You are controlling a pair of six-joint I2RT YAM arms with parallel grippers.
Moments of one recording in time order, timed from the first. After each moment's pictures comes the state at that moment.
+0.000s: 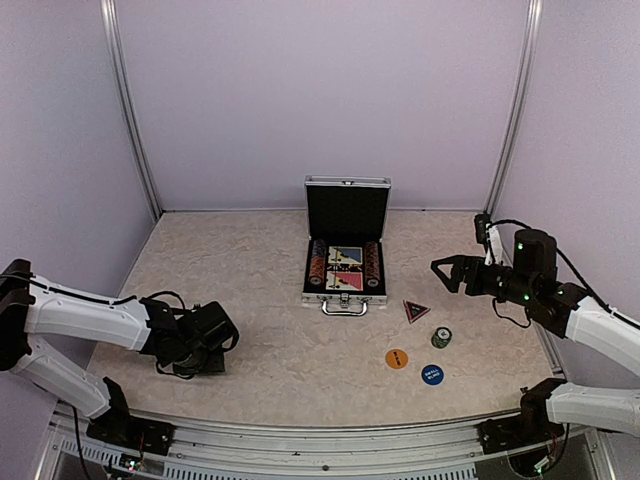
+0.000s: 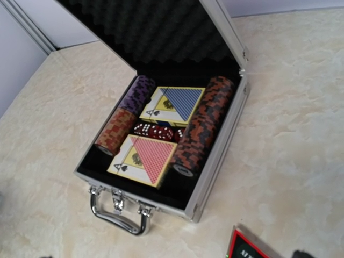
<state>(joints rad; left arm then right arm) -0.93 1.37 0.58 -0.55 -0.37 -1.07 0.38 0.90 0.55 -0.01 -0.25 0.36</state>
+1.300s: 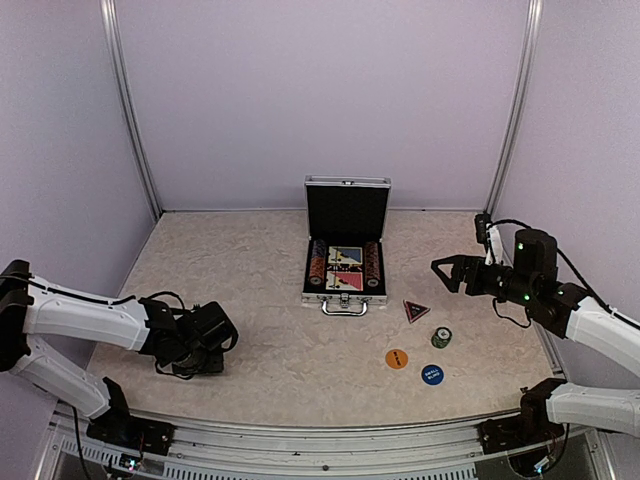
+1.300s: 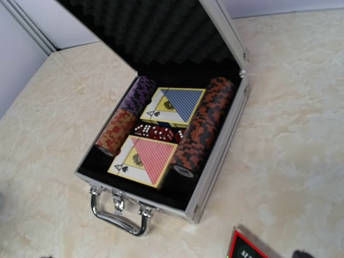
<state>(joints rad) -0.93 1.36 0.58 -0.56 -0.37 -1.07 0.38 0.89 0.55 -0.01 -0.25 0.36</state>
